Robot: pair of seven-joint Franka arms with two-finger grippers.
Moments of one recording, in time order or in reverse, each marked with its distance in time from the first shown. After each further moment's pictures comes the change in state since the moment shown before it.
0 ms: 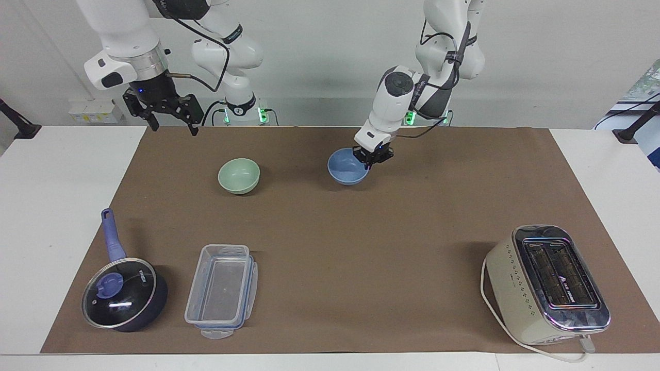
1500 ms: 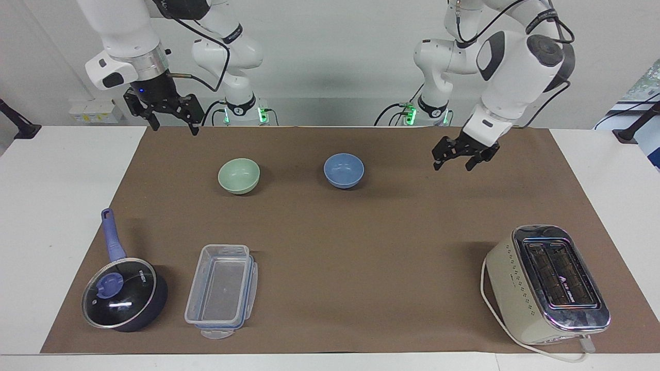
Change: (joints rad) left arm 0.550 -0.052 0.042 0.535 0.009 -0.561 0.486; right arm 0.000 -0.008 0.000 -0.015 0.000 -0.001 0.000
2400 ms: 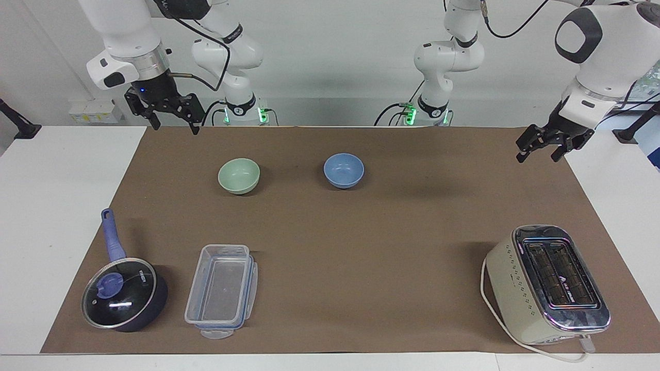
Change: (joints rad) left arm 0.196 0.008 -0.009 0.145 0.101 -0.167 0.175; right arm 0.000 -0.008 0.000 -0.010 0.000 0.000 0.000
